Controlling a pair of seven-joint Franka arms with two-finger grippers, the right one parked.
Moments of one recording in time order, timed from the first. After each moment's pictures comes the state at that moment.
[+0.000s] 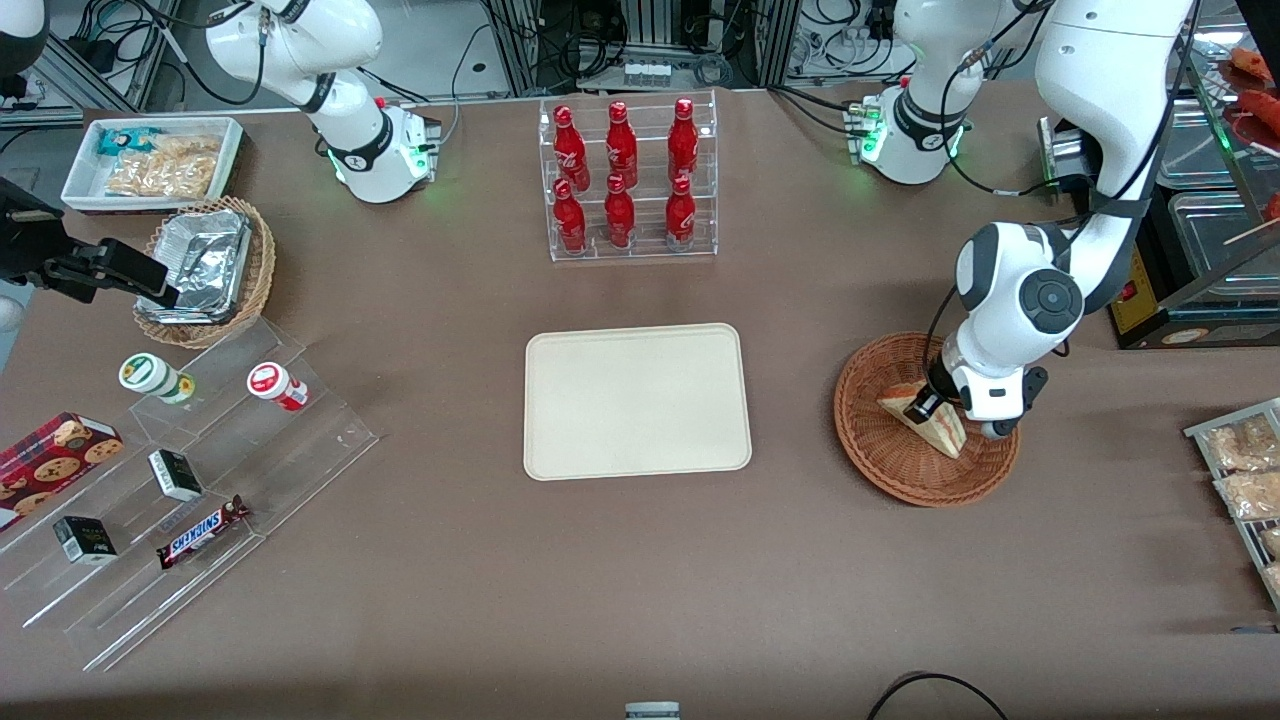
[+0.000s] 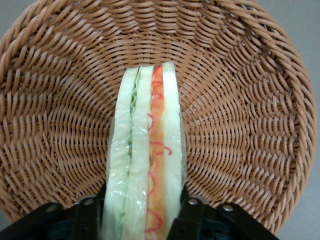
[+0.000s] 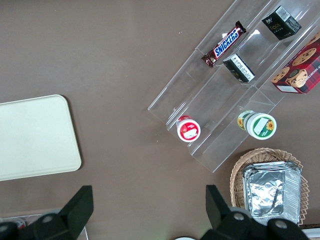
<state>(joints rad) 0.00 0.27 -0.15 -2.25 0.00 2.53 -0.98</state>
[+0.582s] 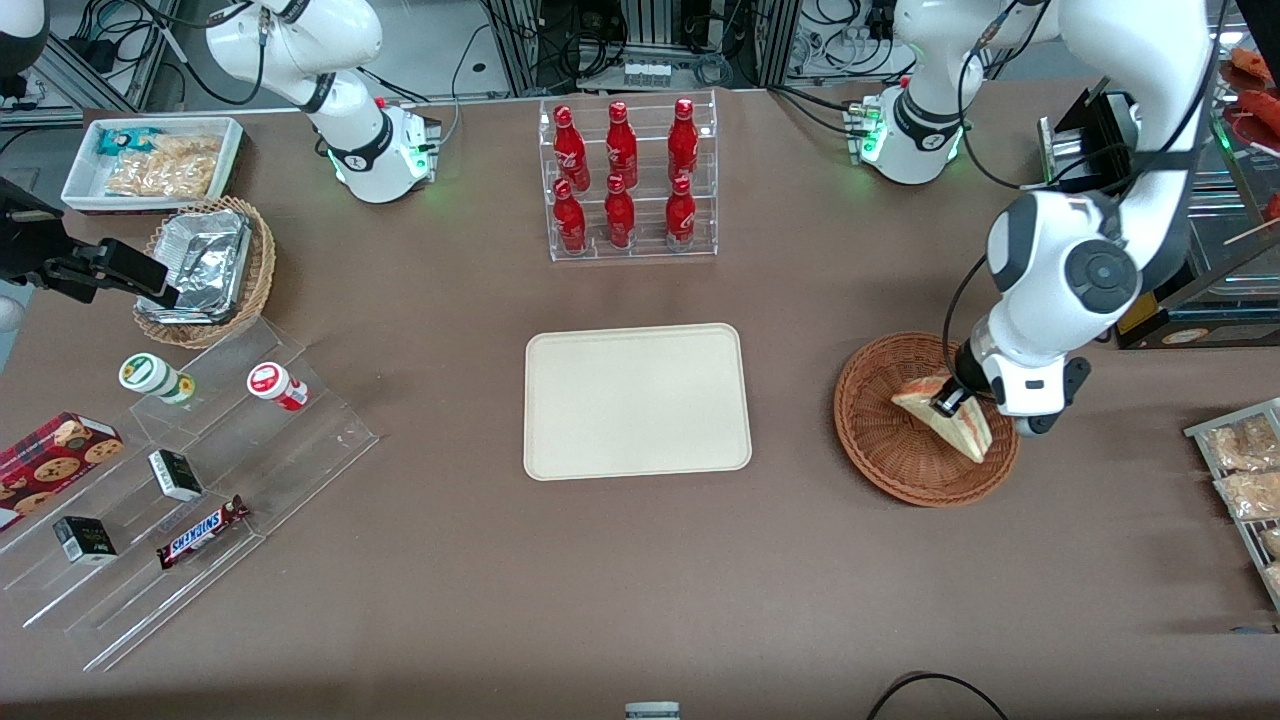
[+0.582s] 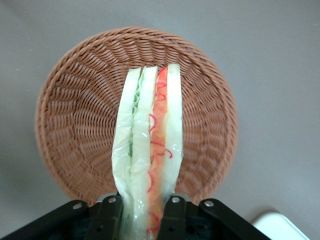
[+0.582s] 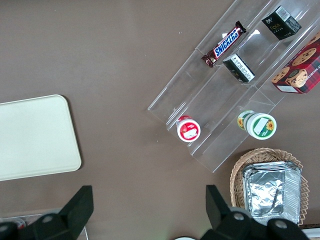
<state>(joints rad) -0.02 0.14 -0.16 -2.04 0.00 2.16 -0.97</state>
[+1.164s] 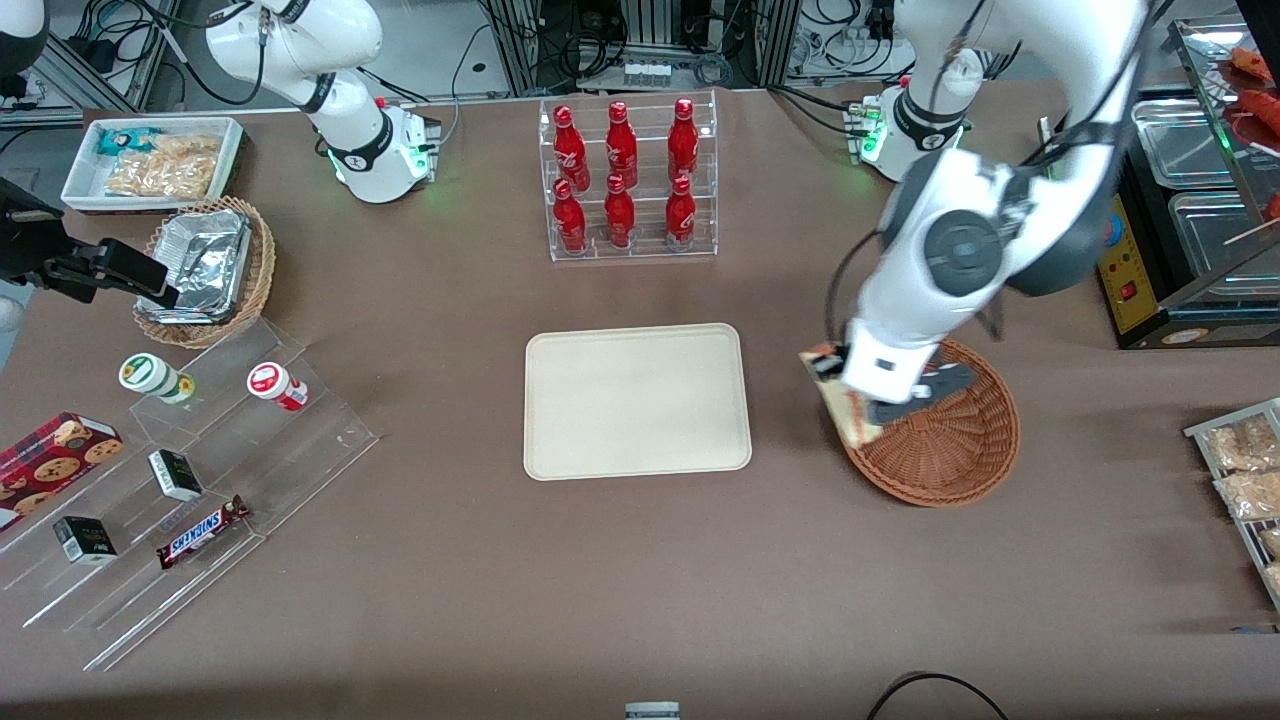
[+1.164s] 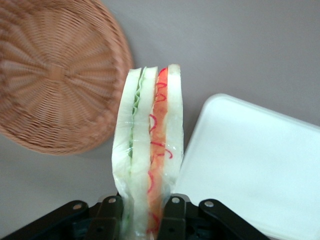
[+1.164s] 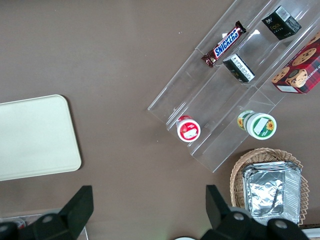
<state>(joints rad) -0.32 0.29 -0.19 -1.73 -0.02 1.92 -0.83</state>
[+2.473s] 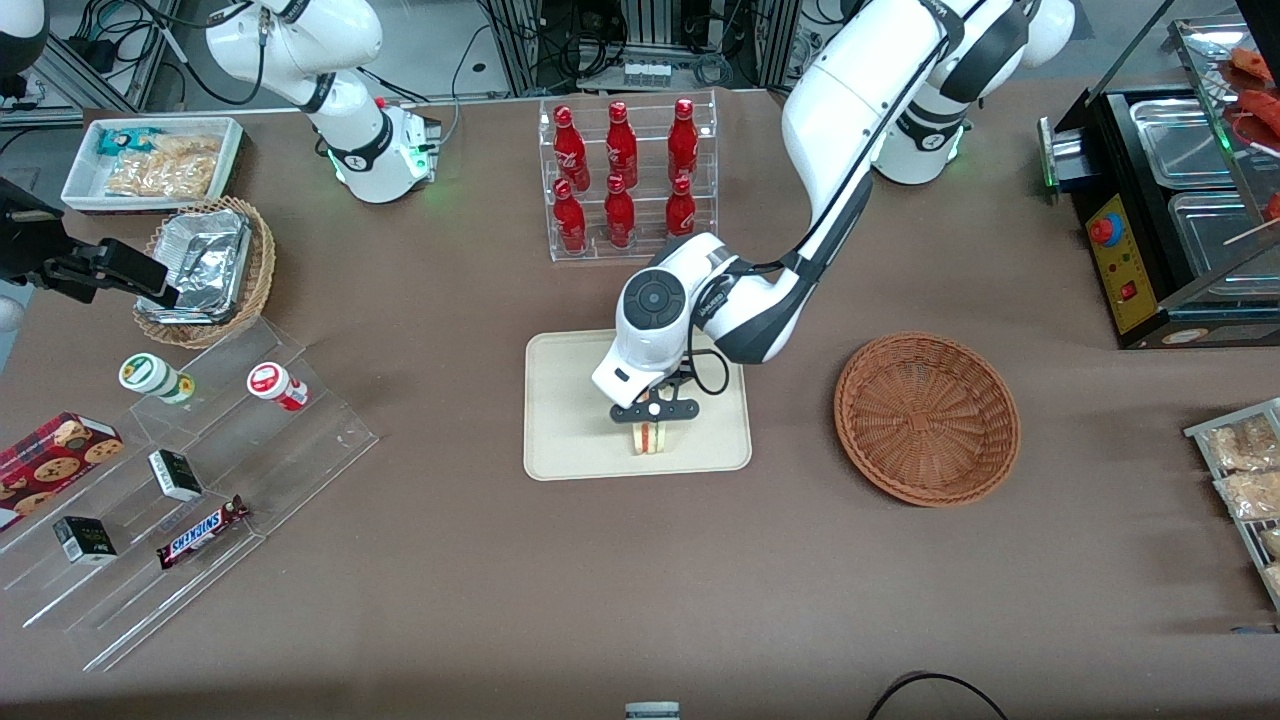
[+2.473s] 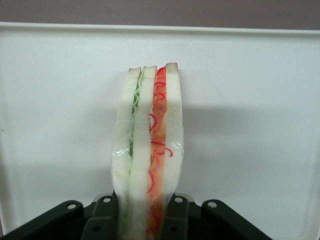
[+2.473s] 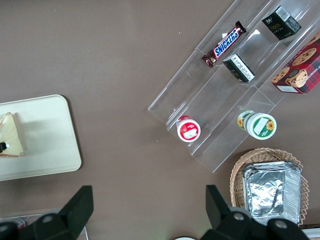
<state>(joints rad) -0.65 0.77 -0.19 -1.44 0.06 2.19 -0.87</state>
